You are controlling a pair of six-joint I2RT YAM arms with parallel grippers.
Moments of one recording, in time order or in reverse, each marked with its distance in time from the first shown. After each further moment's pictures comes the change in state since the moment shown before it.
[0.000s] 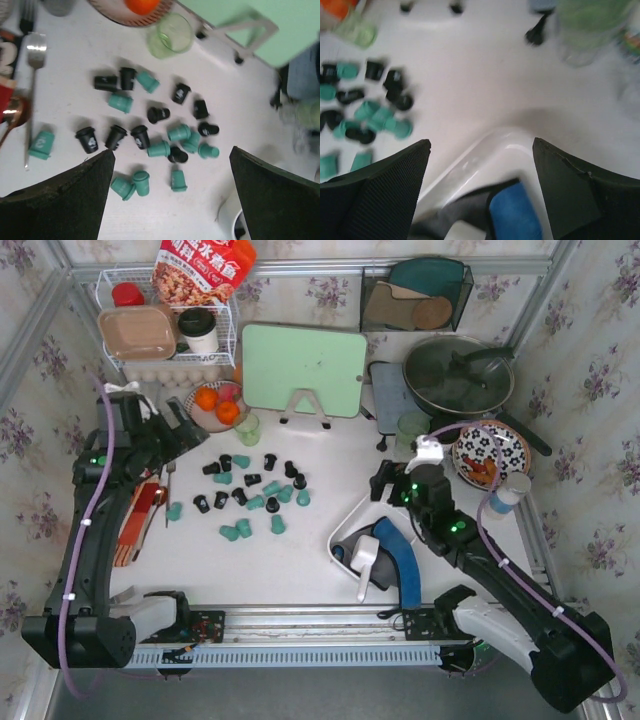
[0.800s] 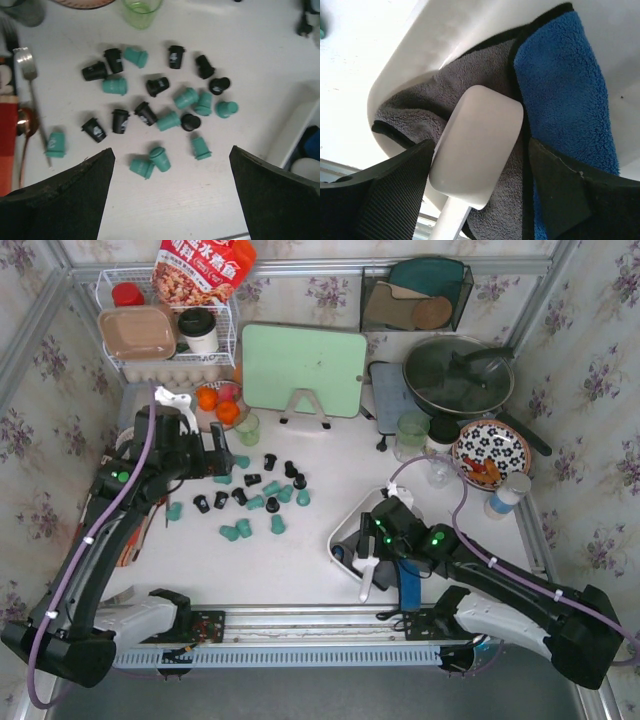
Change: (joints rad) left arm -0.347 -0.064 -0.019 -0.061 -0.130 0.219; right arm 0.363 0.036 -0.024 -0.506 -0.040 0.348
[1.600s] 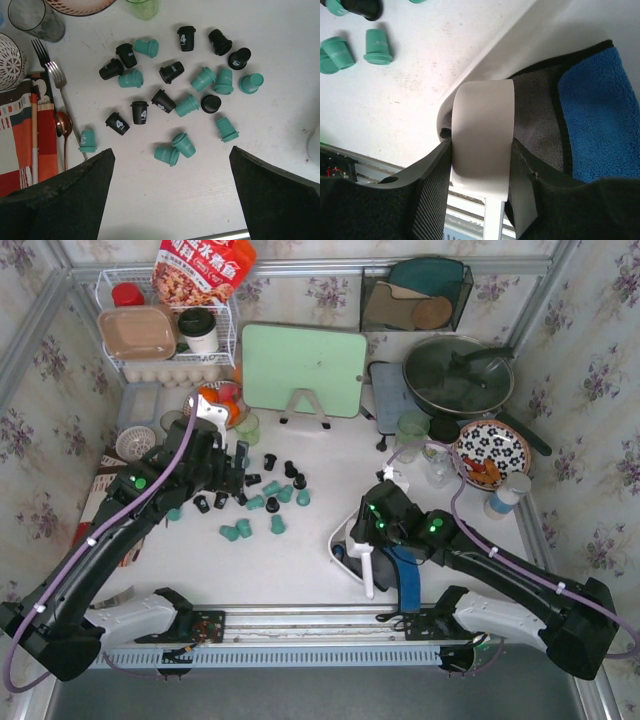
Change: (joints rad) left arm -0.270 0.021 0.042 -0.114 -0.303 0.101; right arm 0.022 0.069 0.154 -0.040 -0.011 0.089
